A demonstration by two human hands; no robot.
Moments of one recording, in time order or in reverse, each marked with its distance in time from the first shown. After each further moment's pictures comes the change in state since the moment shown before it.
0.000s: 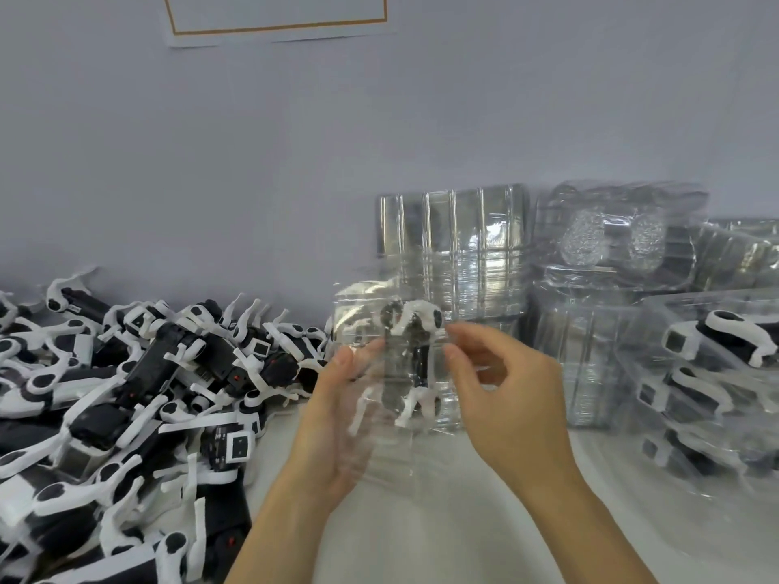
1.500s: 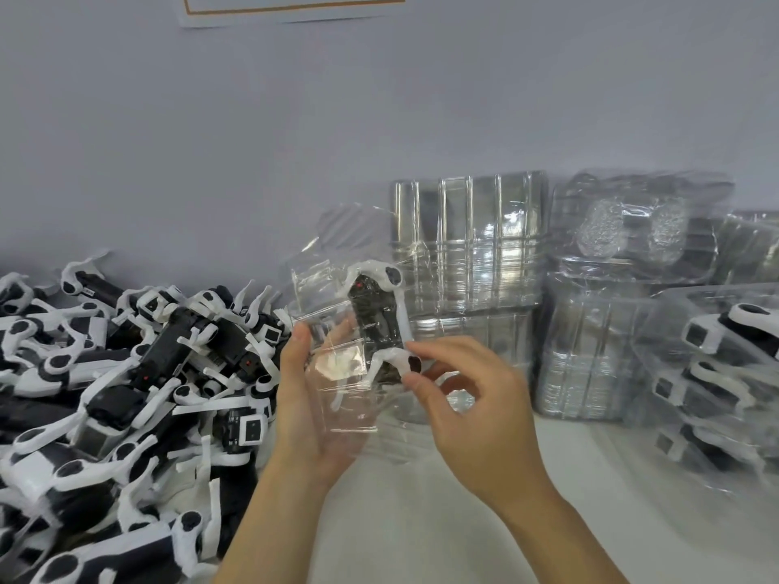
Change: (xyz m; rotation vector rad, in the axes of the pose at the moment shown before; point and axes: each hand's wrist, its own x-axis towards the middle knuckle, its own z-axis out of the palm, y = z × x) left_hand -0.002 0.010 -0.016 -0.231 0.110 -0.030; right_hand -0.019 0.003 0.029 0.101 -0.121 -0.115
